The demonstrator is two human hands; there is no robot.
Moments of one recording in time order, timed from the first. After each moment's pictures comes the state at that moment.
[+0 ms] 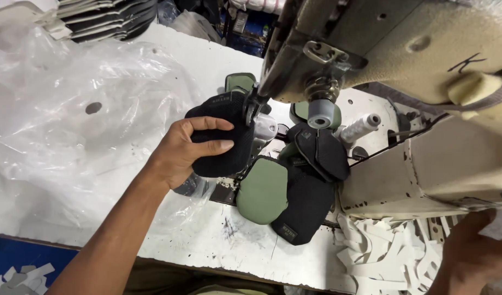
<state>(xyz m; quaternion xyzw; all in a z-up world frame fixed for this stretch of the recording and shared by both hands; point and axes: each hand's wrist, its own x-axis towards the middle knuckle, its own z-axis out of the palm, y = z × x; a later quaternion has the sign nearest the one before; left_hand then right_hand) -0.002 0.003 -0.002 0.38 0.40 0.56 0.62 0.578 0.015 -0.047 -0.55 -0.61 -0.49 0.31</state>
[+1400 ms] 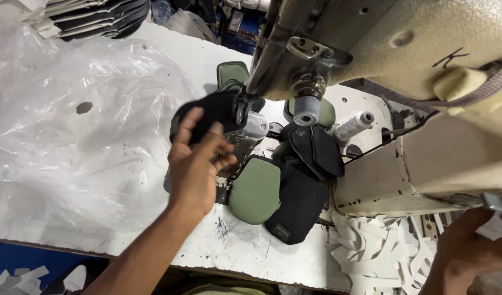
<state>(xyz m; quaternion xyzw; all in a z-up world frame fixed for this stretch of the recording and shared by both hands) 0.061 -0.008 -0.010 0.18 0.38 0.74 0.53 0.537 0.007 -0.004 -0.51 -0.66 -0.41 0.36</state>
